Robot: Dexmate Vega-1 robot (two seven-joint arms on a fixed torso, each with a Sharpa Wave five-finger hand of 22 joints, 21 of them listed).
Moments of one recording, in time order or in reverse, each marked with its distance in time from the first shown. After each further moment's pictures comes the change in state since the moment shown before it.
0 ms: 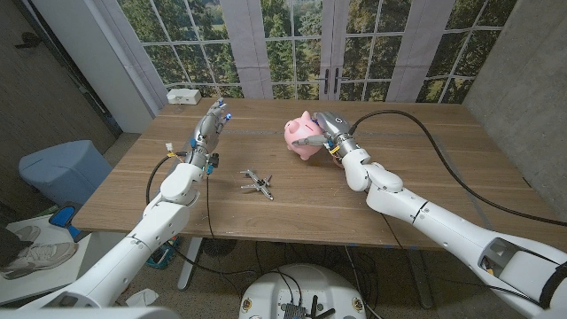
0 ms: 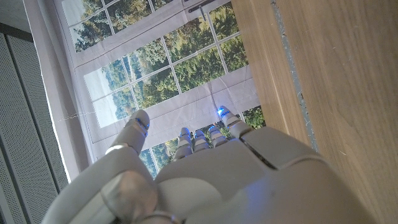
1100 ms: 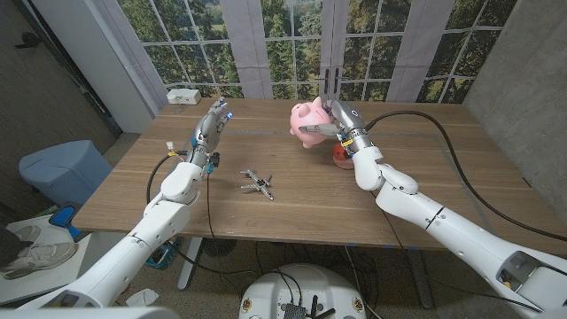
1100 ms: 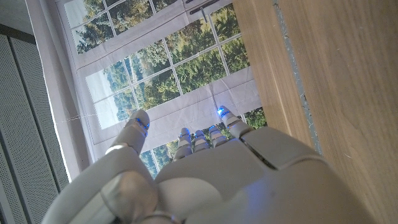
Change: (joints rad) left arm -0.005 0.000 0.002 0.001 0.000 0.000 -0.008; left_hand 0.000 0.000 0.000 0.000 0.000 -0.004 0.004 0.000 0.000 0.000 0.000 0.000 0.000 0.000 0.000 0.000 0.000 0.000 0.000 0.004 -0.005; right arm -0.090 -0.045 0.107 -0.138 0.126 0.039 -0.091; right_hand 0.006 -0.006 0.000 0.000 0.012 0.000 0.000 0.001 0.000 -0.005 0.005 0.008 0.000 -0.007 0.000 0.015 0.000 0.000 0.000 -0.005 0.005
